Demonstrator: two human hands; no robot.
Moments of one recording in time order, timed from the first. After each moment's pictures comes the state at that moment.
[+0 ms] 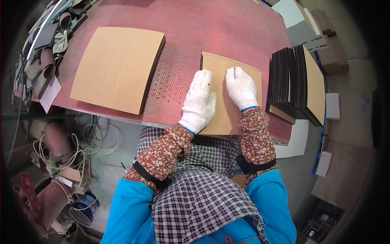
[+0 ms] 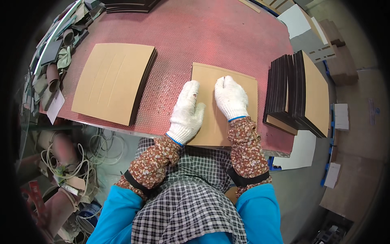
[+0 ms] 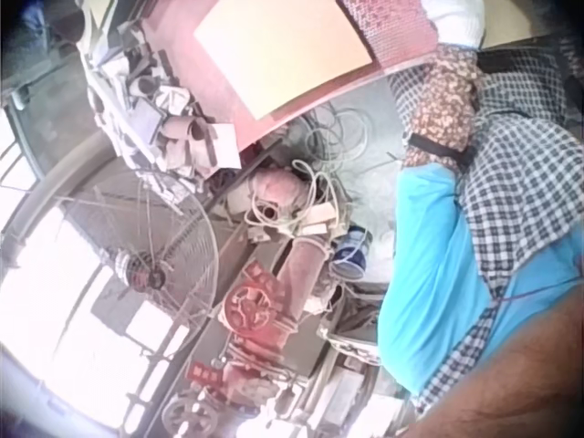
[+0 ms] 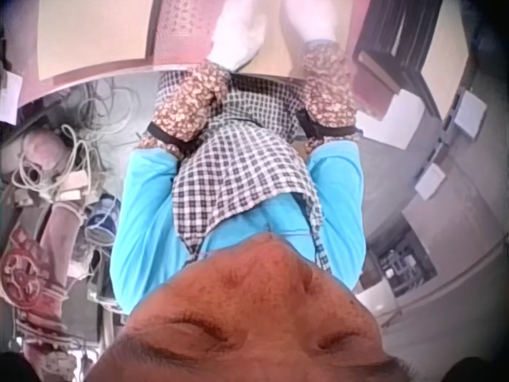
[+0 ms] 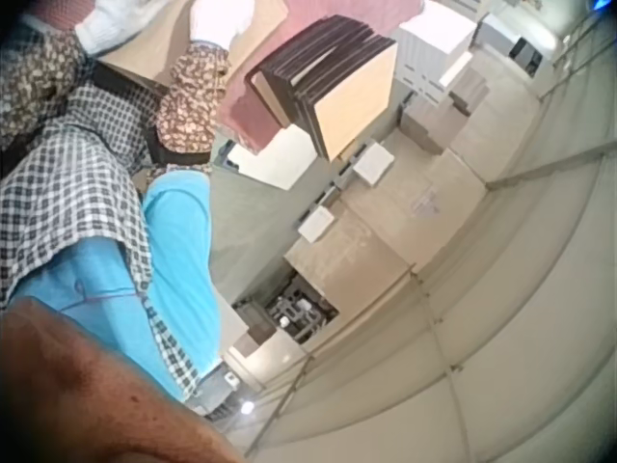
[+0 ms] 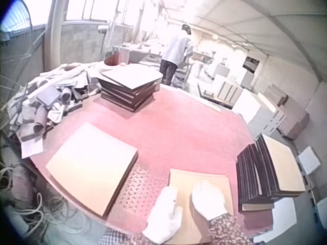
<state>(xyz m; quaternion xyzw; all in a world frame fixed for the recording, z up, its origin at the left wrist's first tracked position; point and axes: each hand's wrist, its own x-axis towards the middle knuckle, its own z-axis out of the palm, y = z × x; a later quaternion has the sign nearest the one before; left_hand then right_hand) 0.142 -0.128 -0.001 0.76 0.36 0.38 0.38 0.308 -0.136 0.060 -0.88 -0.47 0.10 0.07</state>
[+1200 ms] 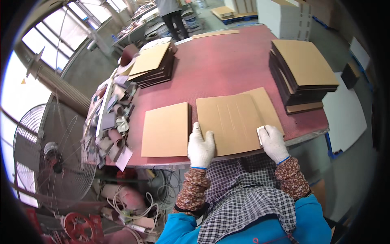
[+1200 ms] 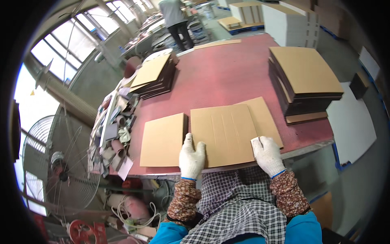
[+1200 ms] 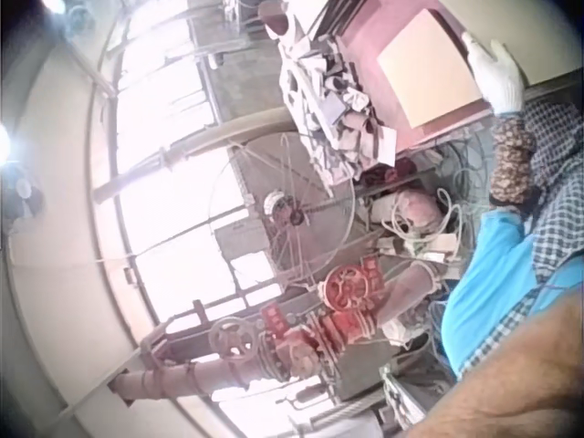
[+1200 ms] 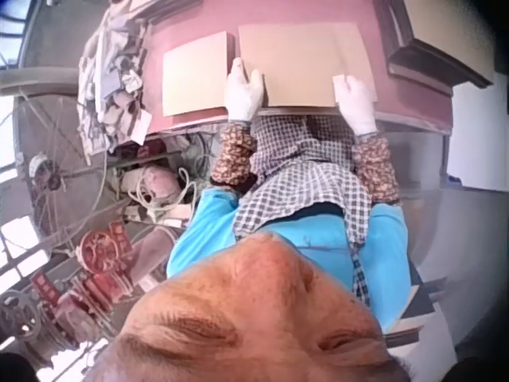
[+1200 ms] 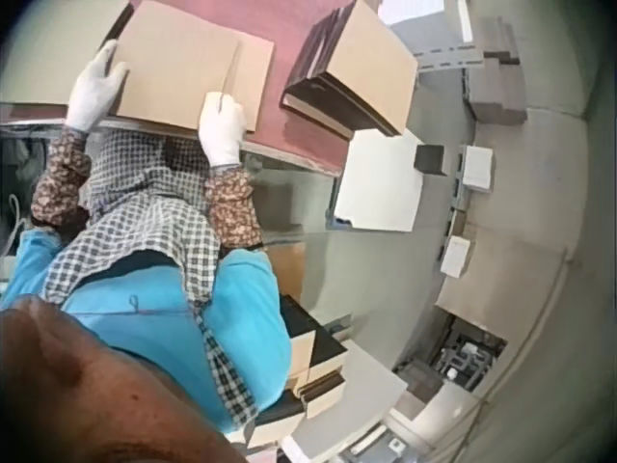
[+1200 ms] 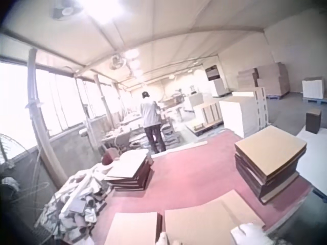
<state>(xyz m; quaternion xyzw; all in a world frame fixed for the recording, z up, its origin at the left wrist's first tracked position) 0.055 -0.111 0.067 0.81 0.46 0.32 0.18 0.259 -0.282 0.059 -0.85 -0.35 0.10 0.37</state>
